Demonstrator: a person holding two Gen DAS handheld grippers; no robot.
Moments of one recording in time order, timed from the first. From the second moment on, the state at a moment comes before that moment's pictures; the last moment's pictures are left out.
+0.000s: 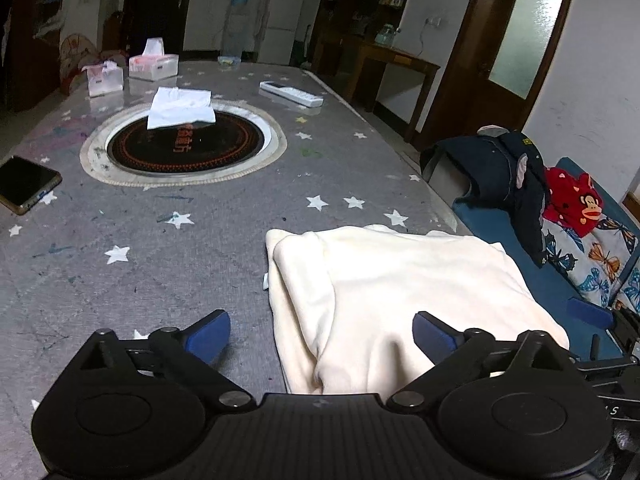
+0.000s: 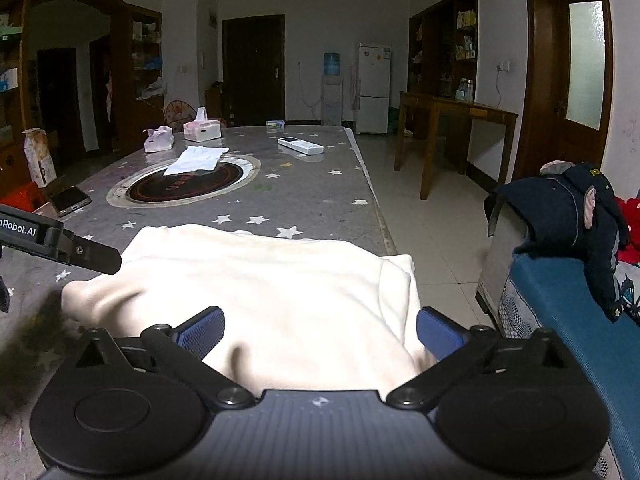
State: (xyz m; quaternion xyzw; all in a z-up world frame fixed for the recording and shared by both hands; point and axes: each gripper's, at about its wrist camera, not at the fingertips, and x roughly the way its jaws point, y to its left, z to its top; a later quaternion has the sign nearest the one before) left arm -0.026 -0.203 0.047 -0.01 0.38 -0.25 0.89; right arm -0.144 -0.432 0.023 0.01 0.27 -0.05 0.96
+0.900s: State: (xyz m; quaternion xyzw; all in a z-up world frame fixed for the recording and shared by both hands) left arm -0.091 -0.186 0.053 0.02 0.33 -0.25 0.91; right arm -0.189 -0.400 0.025 0.04 0.25 -0.05 0.97
